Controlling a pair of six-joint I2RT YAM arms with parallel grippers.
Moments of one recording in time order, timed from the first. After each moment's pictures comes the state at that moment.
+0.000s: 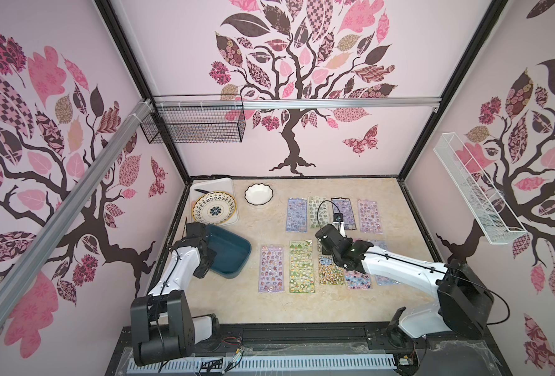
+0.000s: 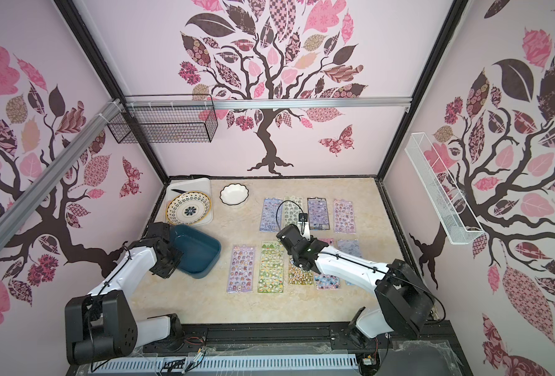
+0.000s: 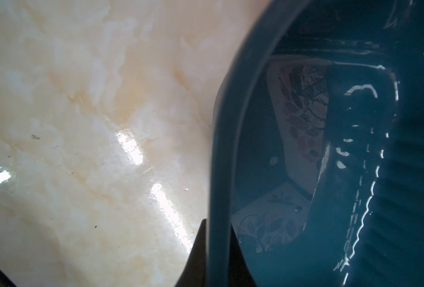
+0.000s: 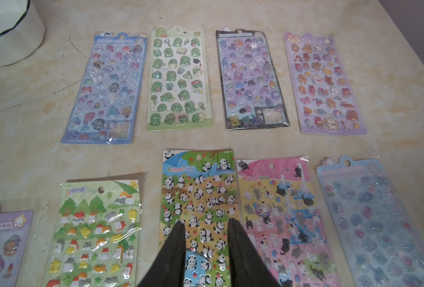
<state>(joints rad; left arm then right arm) 0.16 1.29 0.74 -0.80 -0.13 -0.94 0.79 1.43 0.88 -0.39 0.62 0.68</state>
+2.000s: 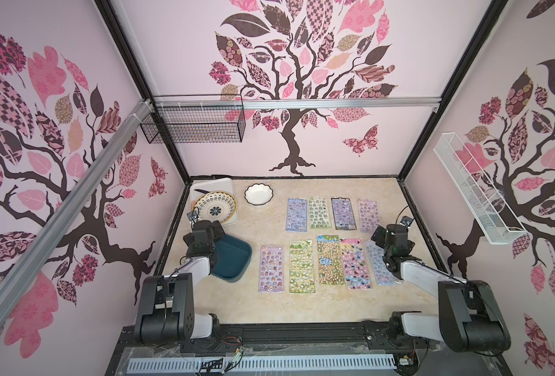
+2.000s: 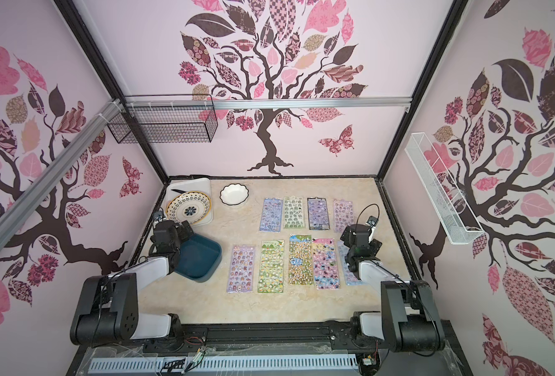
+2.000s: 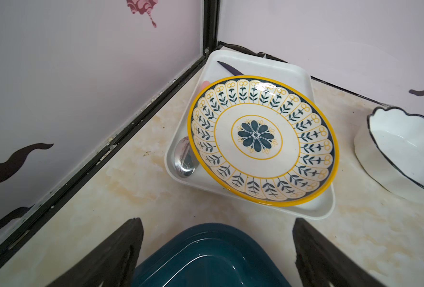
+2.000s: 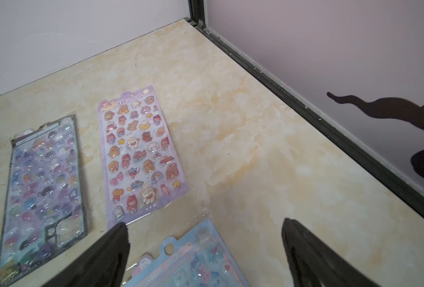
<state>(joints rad) 0.07 1.39 0.47 0.47 -0.29 -0.23 0.01 1.30 0.44 0.32 0.41 0.38</state>
